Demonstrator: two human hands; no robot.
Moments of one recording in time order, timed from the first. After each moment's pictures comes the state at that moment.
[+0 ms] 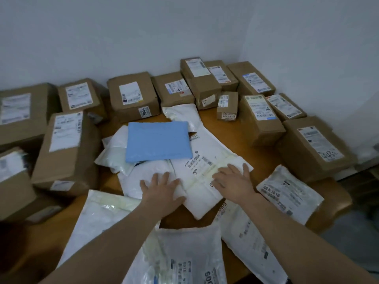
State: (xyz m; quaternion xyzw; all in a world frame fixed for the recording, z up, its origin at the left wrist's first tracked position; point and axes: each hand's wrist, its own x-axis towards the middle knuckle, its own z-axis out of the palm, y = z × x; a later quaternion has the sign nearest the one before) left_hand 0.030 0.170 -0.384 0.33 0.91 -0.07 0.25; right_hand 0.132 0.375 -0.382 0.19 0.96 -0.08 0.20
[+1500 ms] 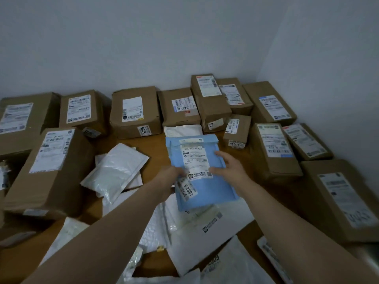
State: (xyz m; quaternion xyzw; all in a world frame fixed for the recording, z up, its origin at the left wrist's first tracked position) left_hand -0.056 0.284 -0.346 -0.14 0.67 0.60 0.41; right_hand 0.009 0.462 -0.362 0.32 0.70 -0.64 0.04
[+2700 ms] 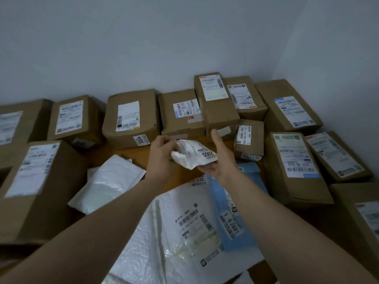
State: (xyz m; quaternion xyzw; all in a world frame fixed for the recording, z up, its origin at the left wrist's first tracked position) left_hand -0.131 0.317 -0.350 0.20 0.91 0.35 0.01; right_hand -0.082 0.463 -0.353 0.40 0.45 -0.80 0.03
